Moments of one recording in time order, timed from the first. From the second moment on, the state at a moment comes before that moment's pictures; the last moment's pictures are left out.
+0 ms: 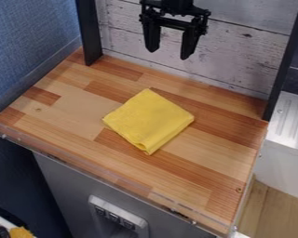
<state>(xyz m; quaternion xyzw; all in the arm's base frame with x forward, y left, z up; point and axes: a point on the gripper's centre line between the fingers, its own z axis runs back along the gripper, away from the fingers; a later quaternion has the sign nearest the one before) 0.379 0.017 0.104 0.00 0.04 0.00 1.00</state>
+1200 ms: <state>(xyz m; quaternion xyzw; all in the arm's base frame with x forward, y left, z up) 0.345 0.027 0.103 0.01 -0.02 -0.12 0.99</state>
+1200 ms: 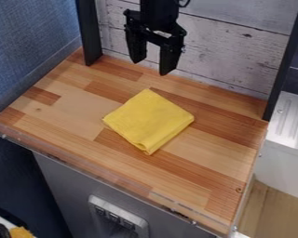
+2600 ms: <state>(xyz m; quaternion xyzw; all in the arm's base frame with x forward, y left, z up) 0.332 0.012 0.042 0.00 0.00 -0.15 0.99</state>
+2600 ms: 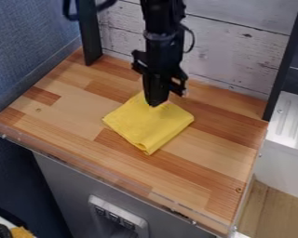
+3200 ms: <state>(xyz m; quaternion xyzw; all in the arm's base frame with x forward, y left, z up) 0.342 0.012 0.011 0.01 0.00 -0.14 0.99</state>
